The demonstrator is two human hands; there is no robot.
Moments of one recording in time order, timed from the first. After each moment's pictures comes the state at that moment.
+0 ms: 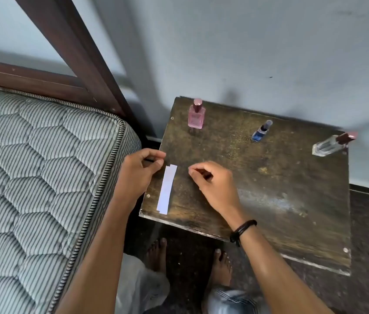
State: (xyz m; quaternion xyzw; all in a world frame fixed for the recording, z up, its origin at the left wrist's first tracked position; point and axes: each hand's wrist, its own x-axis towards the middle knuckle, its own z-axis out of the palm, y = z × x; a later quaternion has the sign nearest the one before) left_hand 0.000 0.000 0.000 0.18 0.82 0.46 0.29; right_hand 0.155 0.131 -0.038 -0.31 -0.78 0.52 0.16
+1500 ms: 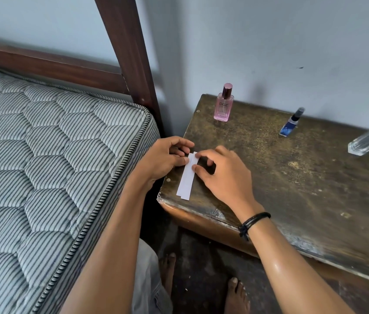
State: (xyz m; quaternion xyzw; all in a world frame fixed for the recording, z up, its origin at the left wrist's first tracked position) left_hand -0.006 -0.014 -0.033 0.30 0.78 0.46 0.31; right_hand 0.141 0.103 -0.061 -0.25 -0.92 0.25 0.15
